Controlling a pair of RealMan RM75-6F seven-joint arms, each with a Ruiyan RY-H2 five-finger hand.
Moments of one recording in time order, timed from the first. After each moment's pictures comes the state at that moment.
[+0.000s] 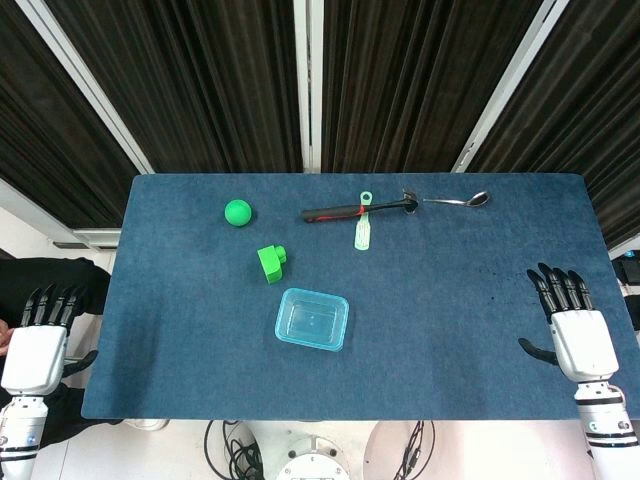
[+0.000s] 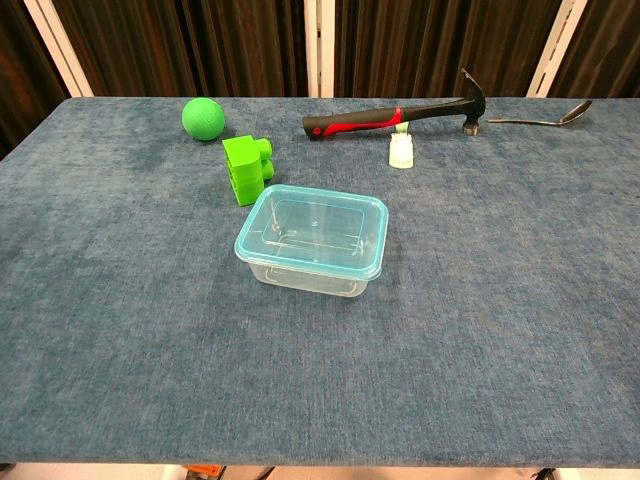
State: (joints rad) left arm -0.10 -1.20 -0.05 -1.60 1.49 1.50 0.21; right arm 0.13 -1.11 0.09 -1.67 -1.52 1.46 -0.10
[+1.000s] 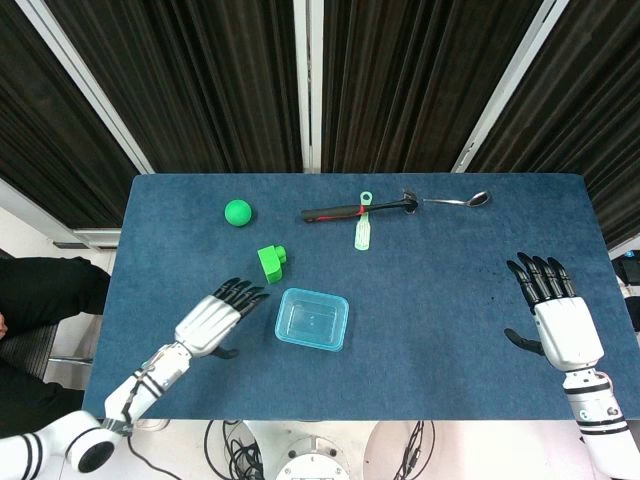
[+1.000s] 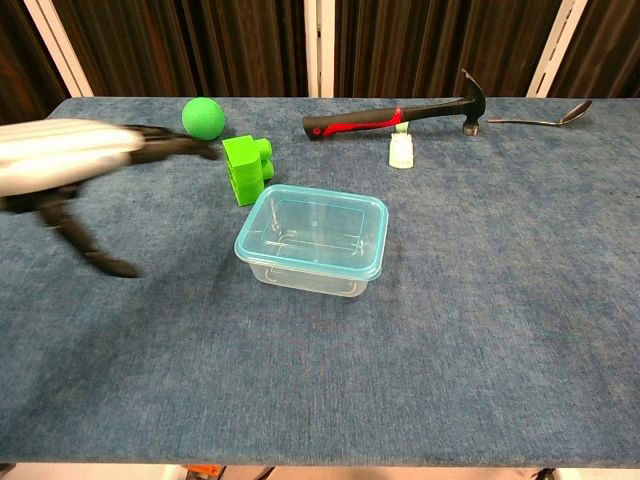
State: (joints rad) left arm -0.59 -1.37 -0.13 -1.70 1.50 0.87 0.21; right arm 0.19 -1.11 0.09 -1.66 -1.57 1.43 -0.08
